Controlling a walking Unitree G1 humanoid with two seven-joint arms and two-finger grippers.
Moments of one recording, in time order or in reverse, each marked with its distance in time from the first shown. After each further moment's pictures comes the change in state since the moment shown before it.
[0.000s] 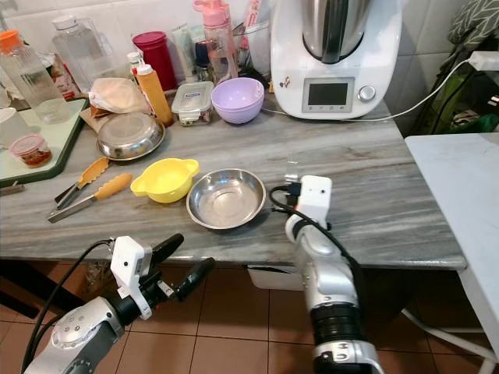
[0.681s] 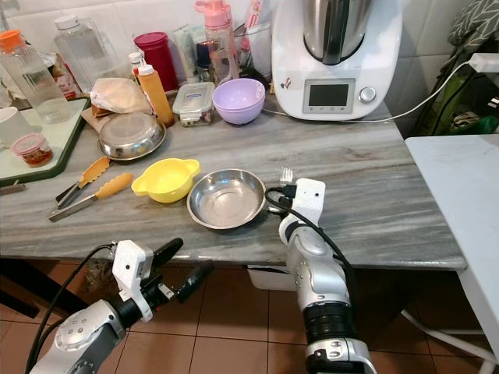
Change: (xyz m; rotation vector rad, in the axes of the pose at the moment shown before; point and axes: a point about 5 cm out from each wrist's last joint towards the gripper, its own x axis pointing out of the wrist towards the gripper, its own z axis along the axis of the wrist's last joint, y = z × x) left arm 0.001 0.003 -0.009 -0.010 0.010 0.013; right arm 0.002 0.004 -0.007 0.060 0.045 -0.020
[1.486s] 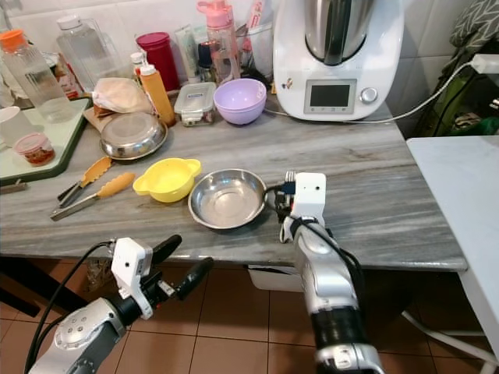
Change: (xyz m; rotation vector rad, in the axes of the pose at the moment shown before) left arm 0.001 -0.001 0.006 0.015 -0.015 0.017; right arm -0.011 -0.002 0.016 -0.234 -0.126 0.053
